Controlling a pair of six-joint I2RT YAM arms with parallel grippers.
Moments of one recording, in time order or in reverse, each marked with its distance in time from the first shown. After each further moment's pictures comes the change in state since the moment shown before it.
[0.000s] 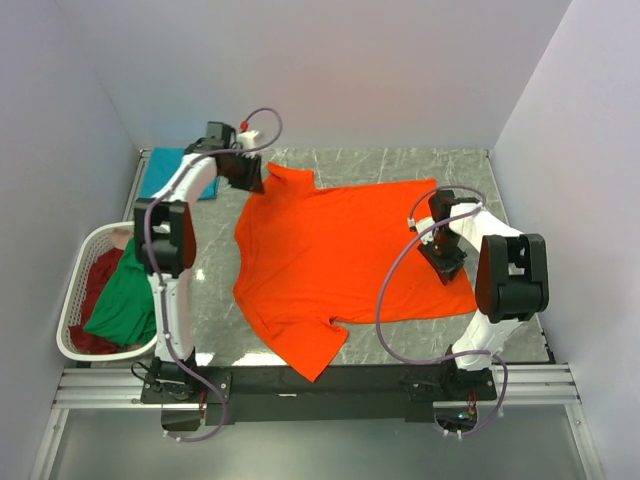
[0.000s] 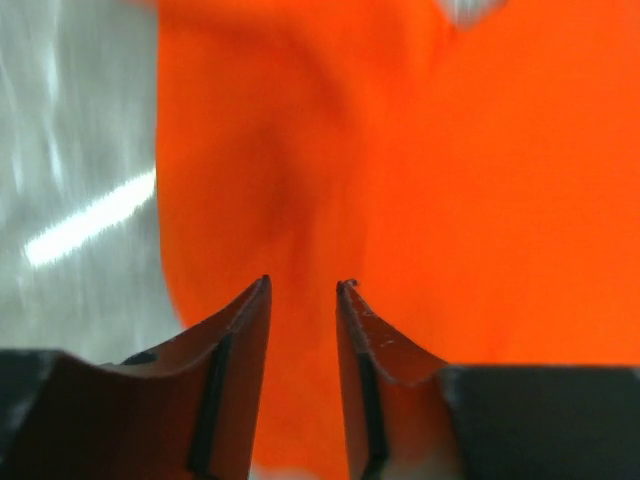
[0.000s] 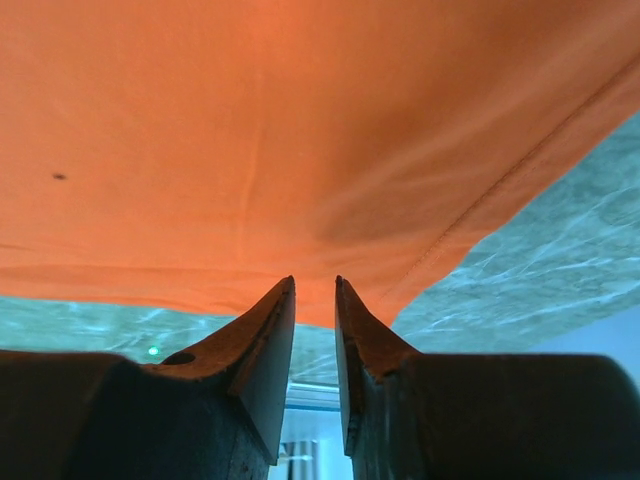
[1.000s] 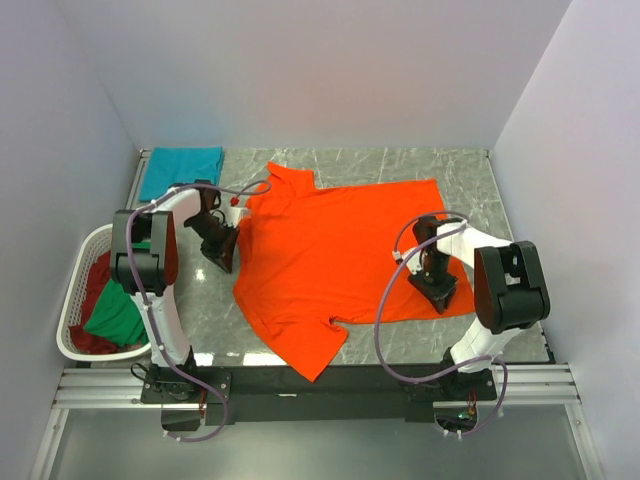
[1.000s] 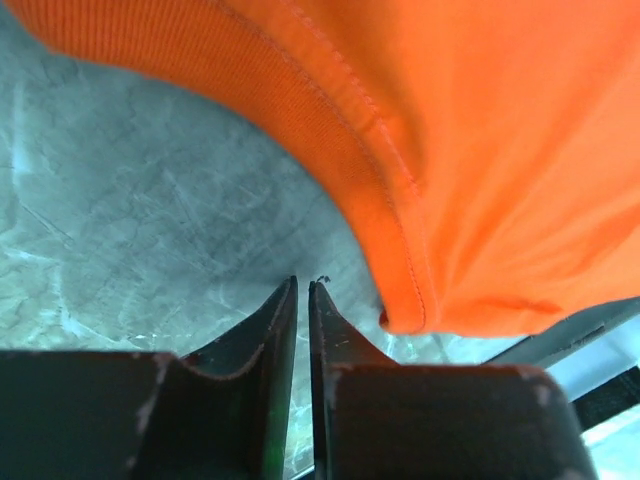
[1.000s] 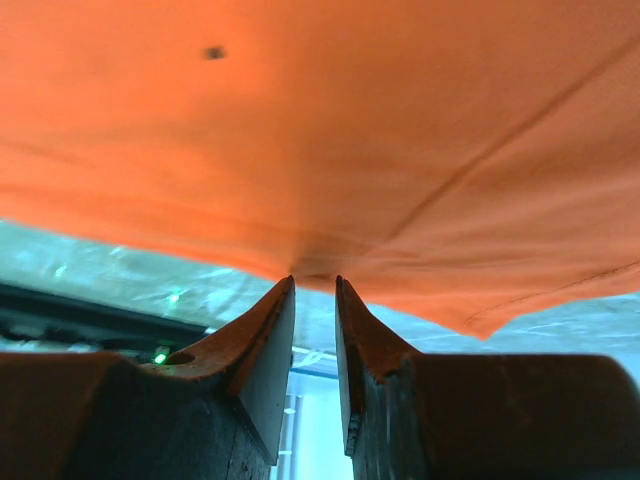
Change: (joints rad) left arm 0.100 -0.267 -0.609 -0.374 -0.080 0.288; right arm 0.108 -0.066 -0.222 -0.024 -0.002 -0.047
